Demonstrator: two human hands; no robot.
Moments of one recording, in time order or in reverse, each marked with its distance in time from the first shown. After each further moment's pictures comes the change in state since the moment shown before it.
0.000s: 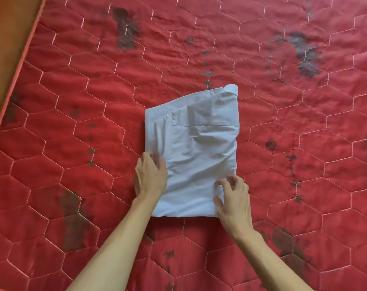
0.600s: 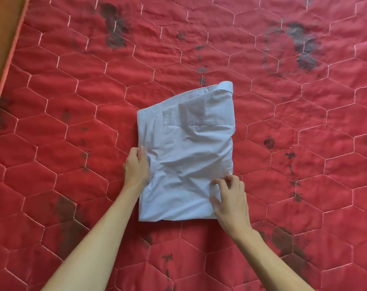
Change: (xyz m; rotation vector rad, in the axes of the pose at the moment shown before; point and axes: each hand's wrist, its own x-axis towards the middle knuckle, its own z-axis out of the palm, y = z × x) left_hand 0.037 -0.007 -0.003 -0.239 -0.082 -0.085; right_hand 0.008 0.003 0.003 -0.010 0.029 -0.025
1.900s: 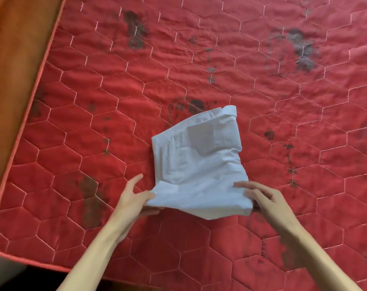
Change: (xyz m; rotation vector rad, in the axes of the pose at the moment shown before) left_hand -0.129 -0.025 -0.093 -0.373 -0.370 -0.351; right_hand -0.053 0.009 -0.118 0.919 -0.366 0.280
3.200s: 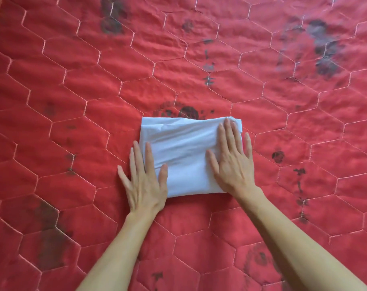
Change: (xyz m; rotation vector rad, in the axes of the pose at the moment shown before) left_hand 0.163 -0.006 0.085 1.180 0.523 0.591; right_hand 0.208 -0.007 0.031 -1.212 0.362 -0.505
